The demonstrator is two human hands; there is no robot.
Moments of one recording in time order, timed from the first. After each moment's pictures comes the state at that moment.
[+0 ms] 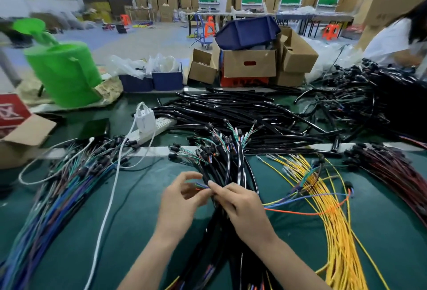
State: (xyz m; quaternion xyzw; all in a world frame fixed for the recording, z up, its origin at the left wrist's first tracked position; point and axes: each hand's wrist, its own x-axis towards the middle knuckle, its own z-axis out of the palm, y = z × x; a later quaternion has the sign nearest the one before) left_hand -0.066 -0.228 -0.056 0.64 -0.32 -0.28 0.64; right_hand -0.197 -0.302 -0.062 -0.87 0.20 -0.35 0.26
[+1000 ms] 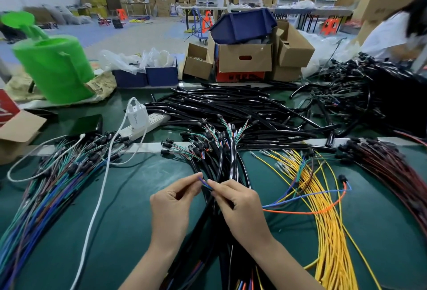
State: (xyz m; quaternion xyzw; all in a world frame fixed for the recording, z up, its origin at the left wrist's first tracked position) left_hand -0.088 -0.223 -0.057 0.63 -0.32 -0.19 0.68; right_hand -0.204 -0.298 -0.066 -0.83 0.24 -0.43 0.27
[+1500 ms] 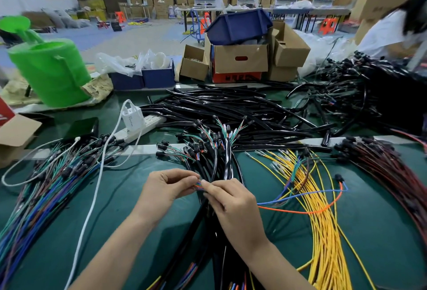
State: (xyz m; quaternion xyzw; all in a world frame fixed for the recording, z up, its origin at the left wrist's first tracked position) left_hand -0.061 -0.237 -0.030 0.60 -0.32 -0.38 0.62; right_hand -0.207 -0.297 -0.062 -0.85 0.21 -0.47 0.14
